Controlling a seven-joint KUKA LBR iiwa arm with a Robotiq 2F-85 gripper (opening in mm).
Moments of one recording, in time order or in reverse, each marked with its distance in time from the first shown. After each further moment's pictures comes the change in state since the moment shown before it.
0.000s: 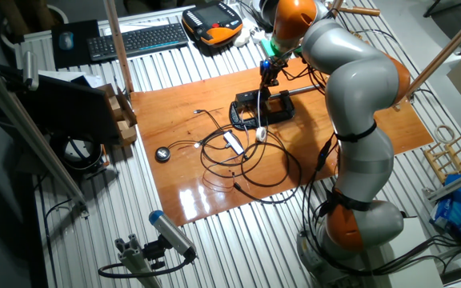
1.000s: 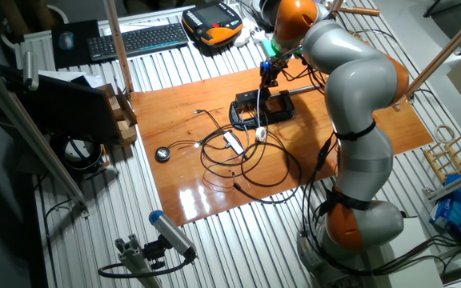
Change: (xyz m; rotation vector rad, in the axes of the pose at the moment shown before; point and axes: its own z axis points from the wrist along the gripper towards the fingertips) arm -0.002 0.002 0.008 0.008 0.019 0.026
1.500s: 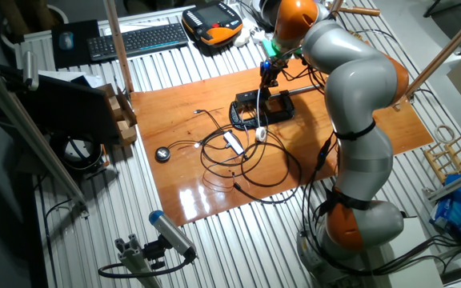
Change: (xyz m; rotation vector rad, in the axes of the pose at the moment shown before) arm 0.000 0.000 0.000 -0.001 0.001 0.008
